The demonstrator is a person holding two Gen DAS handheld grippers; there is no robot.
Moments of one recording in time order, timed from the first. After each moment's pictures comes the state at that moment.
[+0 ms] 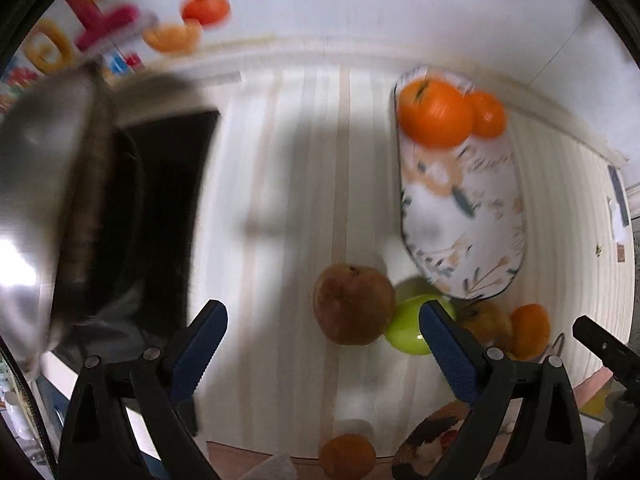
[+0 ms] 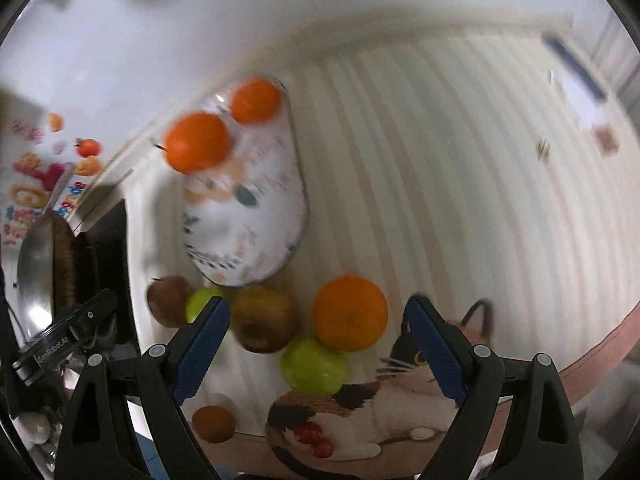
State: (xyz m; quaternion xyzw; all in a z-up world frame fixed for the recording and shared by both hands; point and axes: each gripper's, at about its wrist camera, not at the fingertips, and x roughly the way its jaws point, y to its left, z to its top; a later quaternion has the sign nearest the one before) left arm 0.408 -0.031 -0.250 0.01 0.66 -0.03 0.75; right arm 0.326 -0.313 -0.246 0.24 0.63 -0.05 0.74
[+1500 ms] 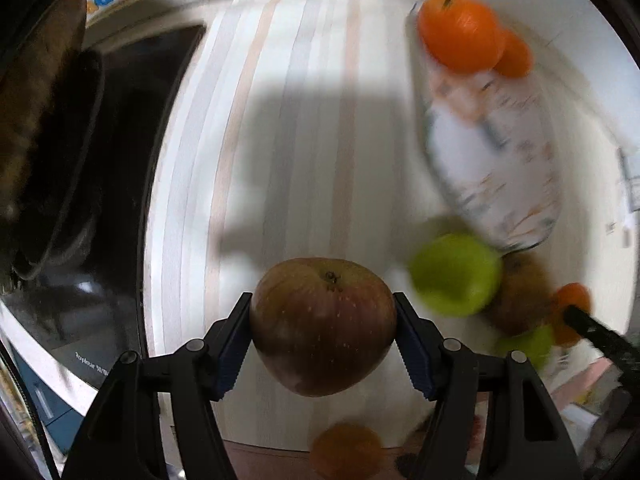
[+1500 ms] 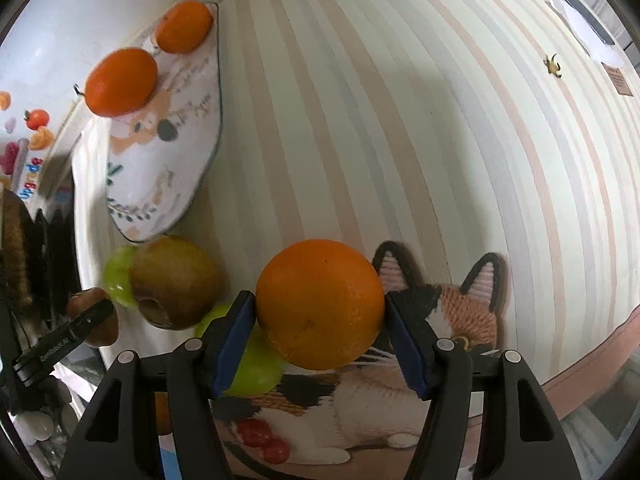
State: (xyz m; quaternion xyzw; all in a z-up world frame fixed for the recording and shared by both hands) left arm 0.386 -0.029 -0.286 -0.03 0.69 -0.04 0.72; right arm 0.298 -0.319 -0.297 0.23 0.66 -0.06 0.71
